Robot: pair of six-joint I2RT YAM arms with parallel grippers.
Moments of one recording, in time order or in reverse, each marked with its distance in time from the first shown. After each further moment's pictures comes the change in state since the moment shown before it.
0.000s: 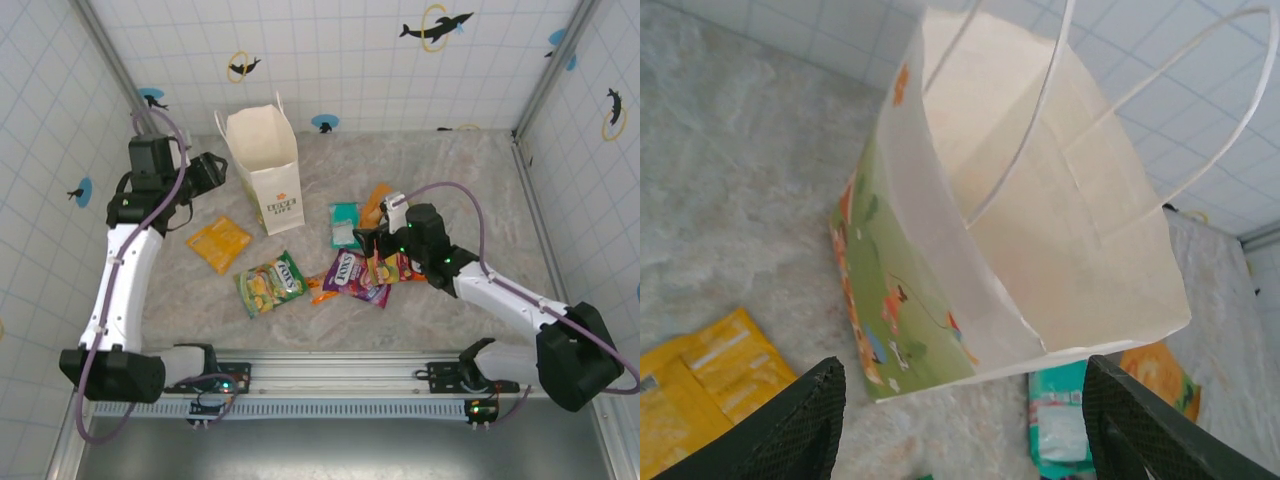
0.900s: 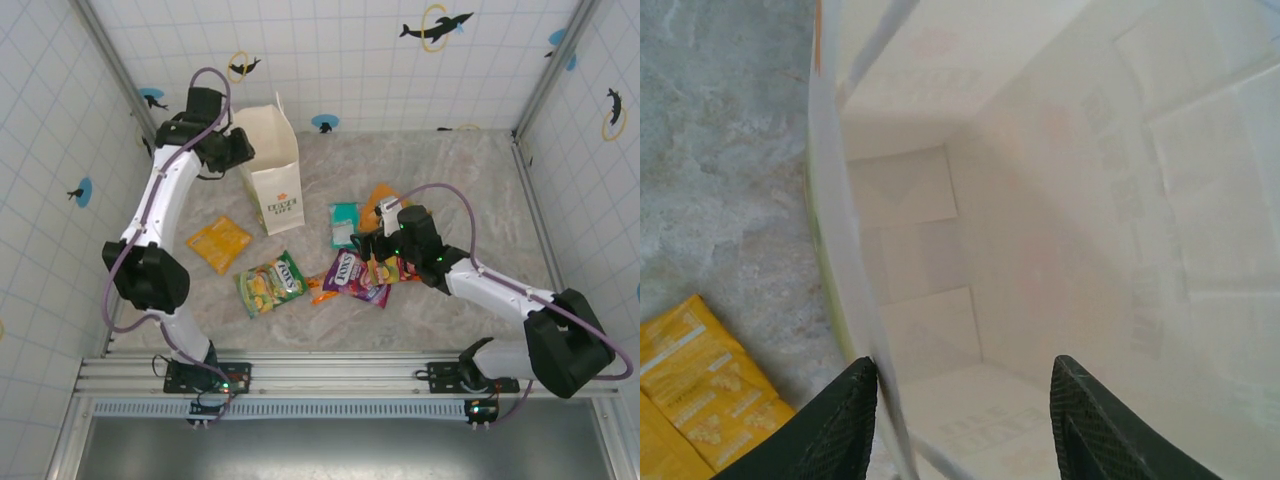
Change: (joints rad) left arm -0.123 0.540 0.507 -0.288 -0.109 -0.026; right arm 0.012 0.076 0.000 0.001 0.008 0.021
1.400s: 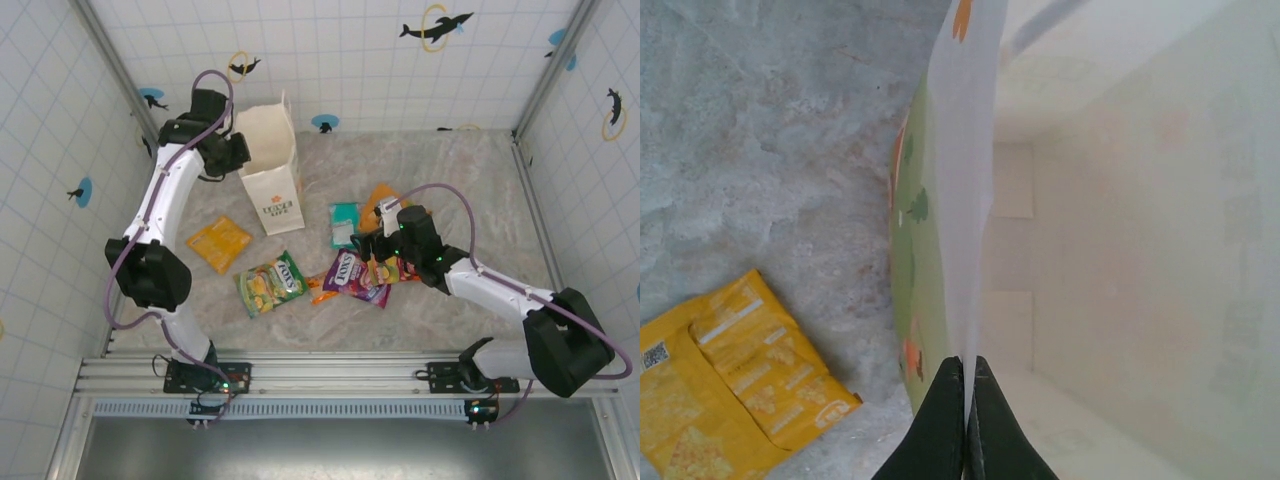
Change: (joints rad) left arm -0.006 0.012 0.018 -0.065 -0.079 0.018; right arm 0.000 0.003 0.000 0.000 0.001 -0.006
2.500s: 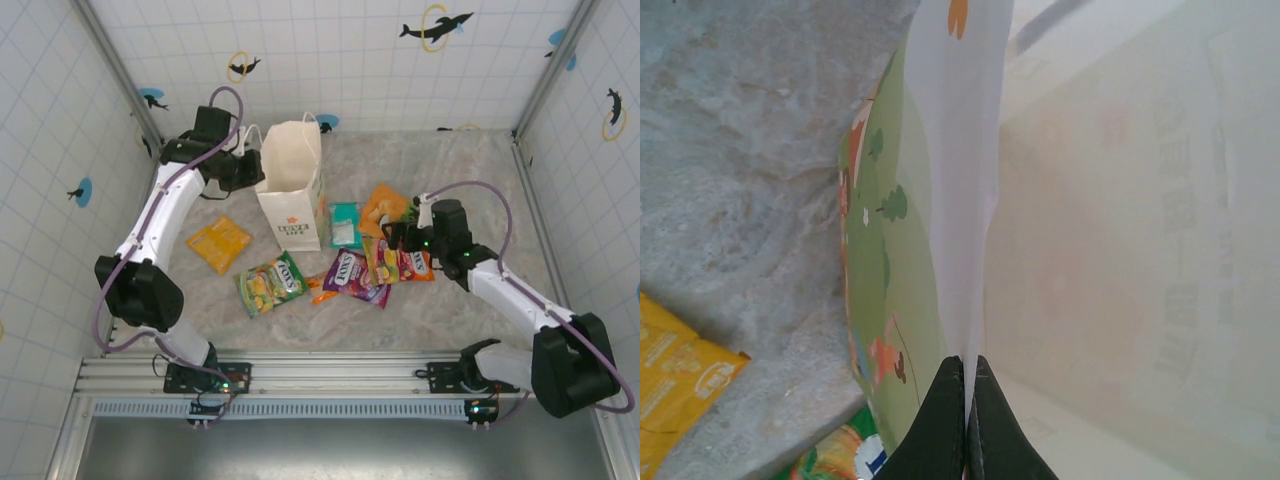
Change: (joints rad) left arm -0.042 -0.151 -0.229 0.108 0.254 0.084; right arm -0.238 -0.124 -0.026 -0.153 -0.074 0.124
